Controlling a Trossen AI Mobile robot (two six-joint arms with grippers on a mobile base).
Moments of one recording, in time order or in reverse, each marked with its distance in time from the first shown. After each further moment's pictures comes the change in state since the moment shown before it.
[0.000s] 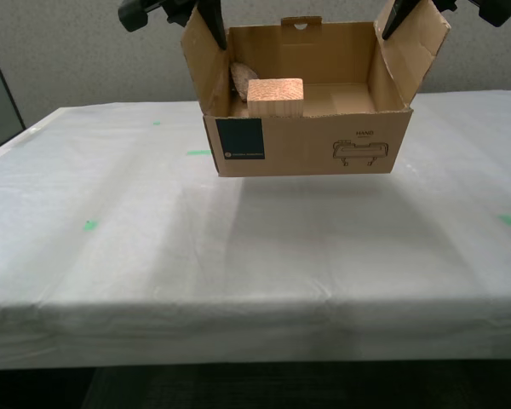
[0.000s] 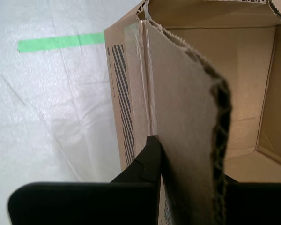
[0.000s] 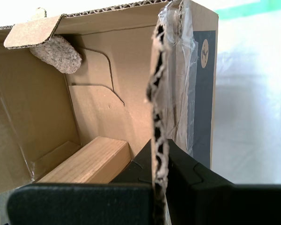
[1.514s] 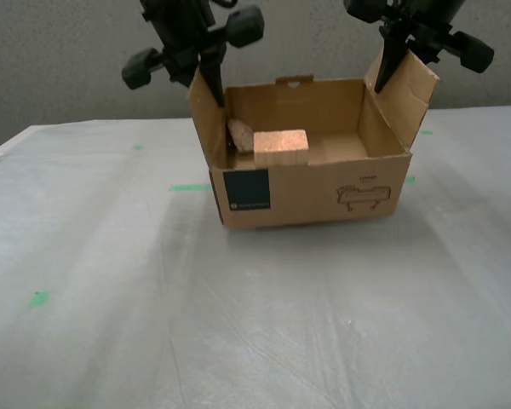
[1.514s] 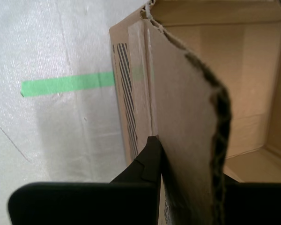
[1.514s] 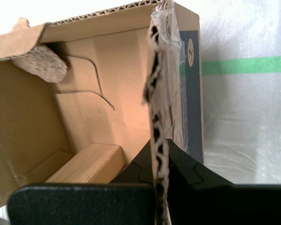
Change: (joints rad) arm 0 -0.001 0.164 0.000 -0.019 0.039 -0.008; arm 1 0.018 0.056 -0.167 0.085 0.020 -0.083
